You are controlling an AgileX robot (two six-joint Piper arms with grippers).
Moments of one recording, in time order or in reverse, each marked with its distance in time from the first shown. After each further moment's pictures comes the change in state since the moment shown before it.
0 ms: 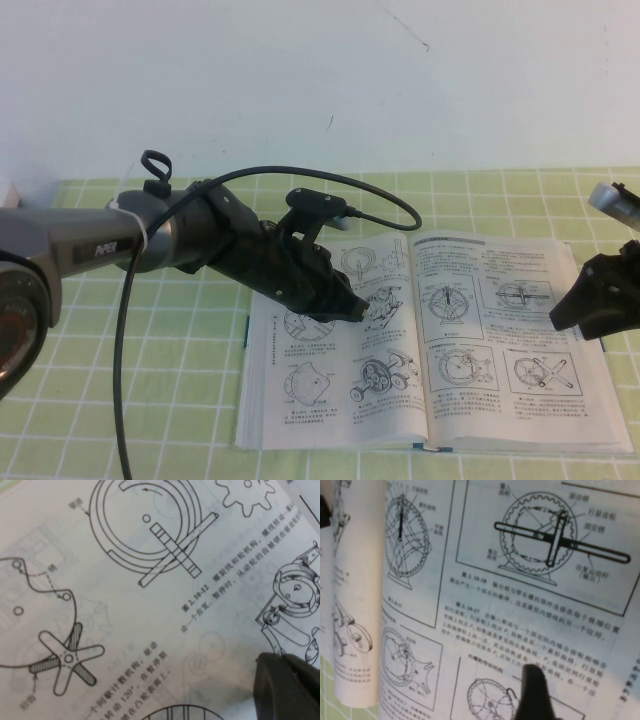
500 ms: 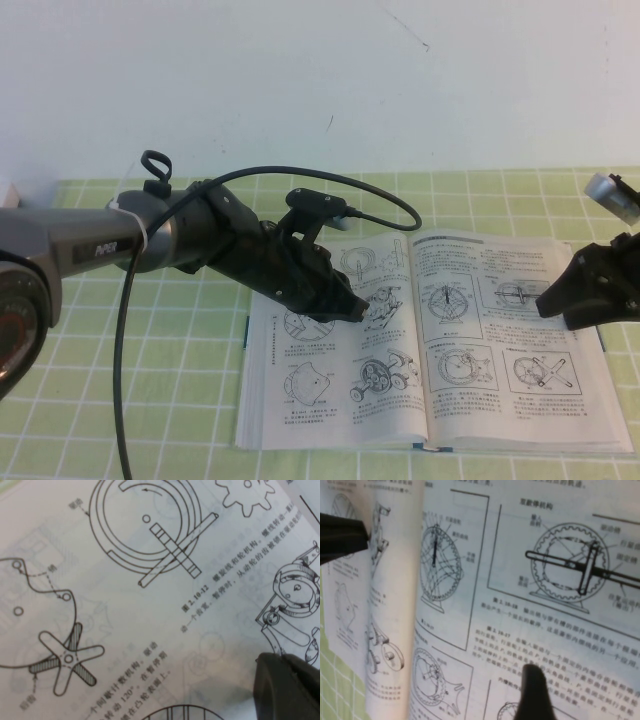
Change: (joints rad) right arm 0.002 0.011 0.000 0.099 0.000 -0.044; left arm 0.000 0.000 0.000 0.000 0.000 0.000
